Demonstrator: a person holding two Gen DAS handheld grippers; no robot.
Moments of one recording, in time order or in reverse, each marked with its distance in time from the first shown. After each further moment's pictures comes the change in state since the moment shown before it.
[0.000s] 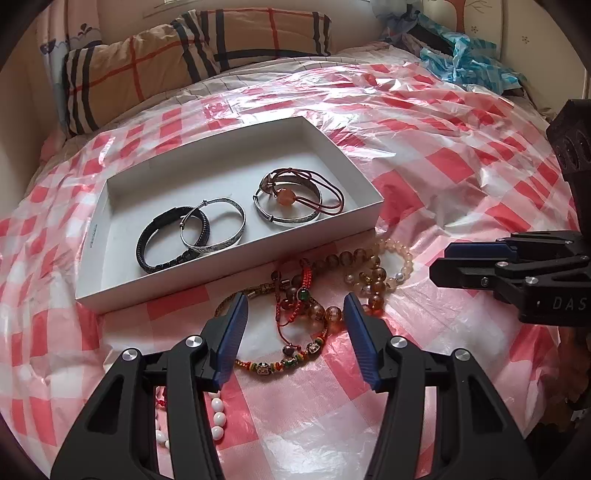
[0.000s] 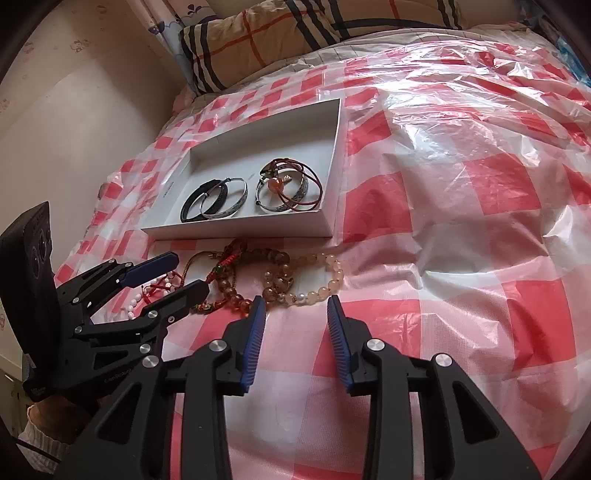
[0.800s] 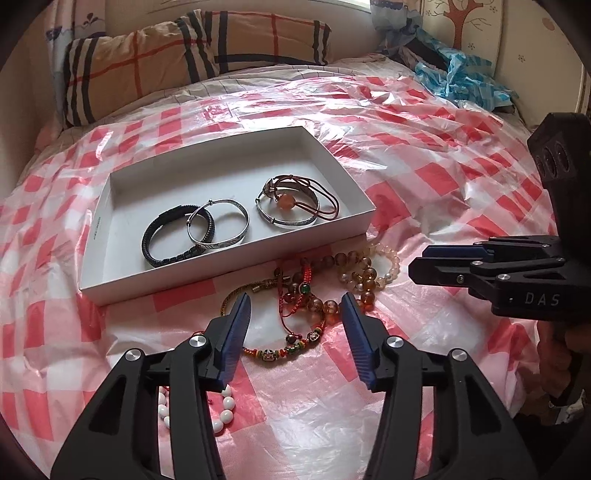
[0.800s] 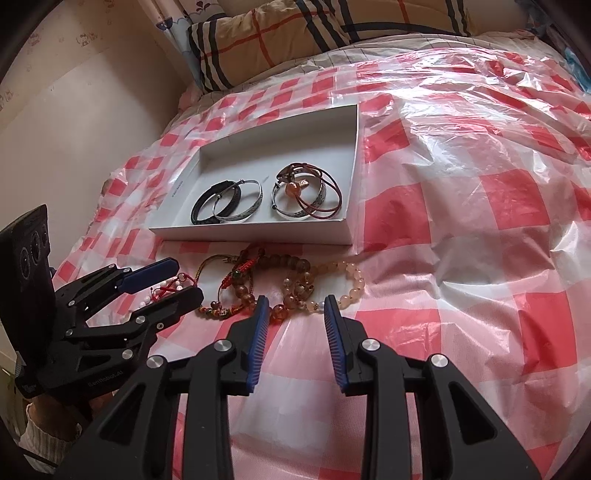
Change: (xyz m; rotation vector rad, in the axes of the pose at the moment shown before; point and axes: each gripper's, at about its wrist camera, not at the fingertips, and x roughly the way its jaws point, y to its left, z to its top) left arm -0.021 0.015 -0.006 -0.035 -0.025 -0.063; right arm 0.000 0.019 0.006 -0.024 -0.001 -0.001
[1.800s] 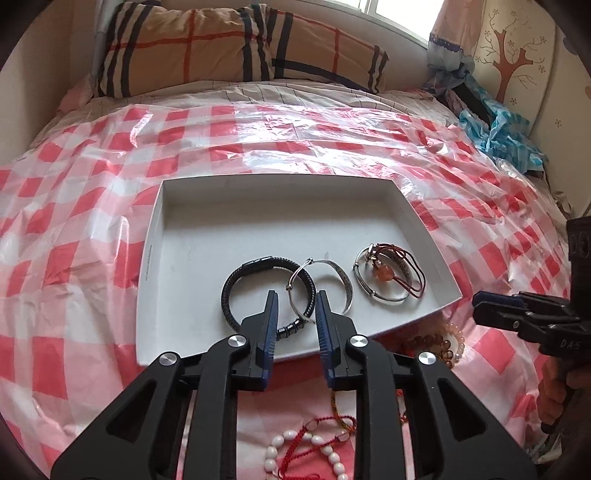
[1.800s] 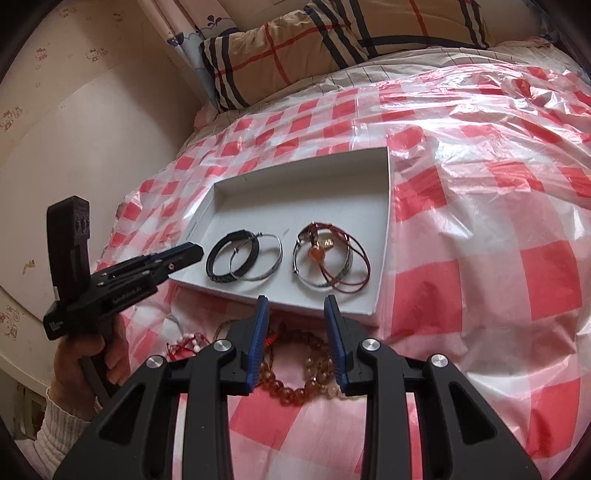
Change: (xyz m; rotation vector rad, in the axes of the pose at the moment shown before) left arm 0.021 0.111 0.044 -0.209 -0.048 -0.024; right arm 0.020 0.003 0.044 -0.011 -0.029 0.075
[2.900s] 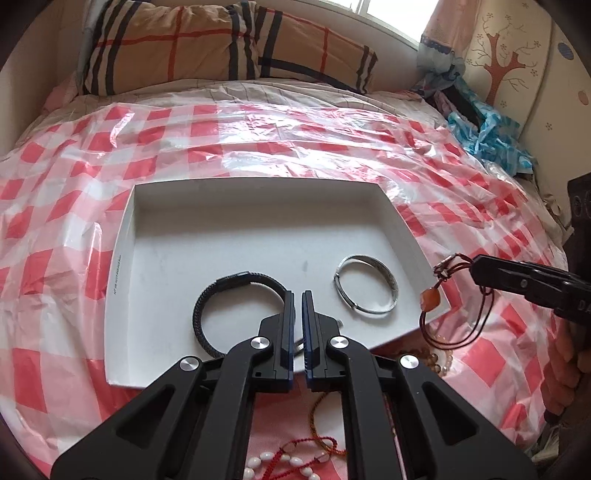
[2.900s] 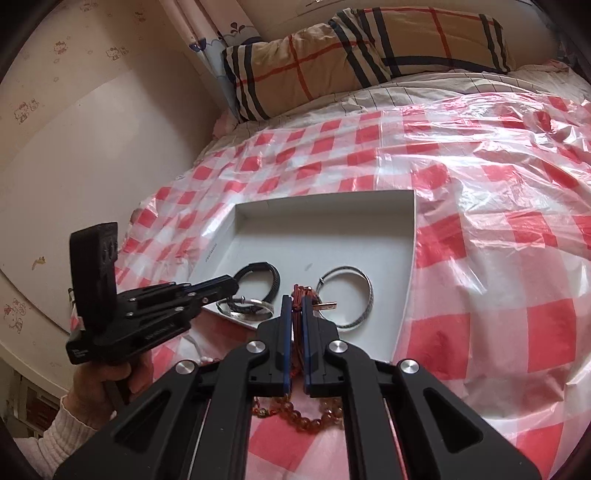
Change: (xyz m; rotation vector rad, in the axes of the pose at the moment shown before) left arm 0.023 -0.009 0.015 -0.003 0.005 -0.049; right arm -0.008 0.023 0.047 -0.063 -0.074 0.071
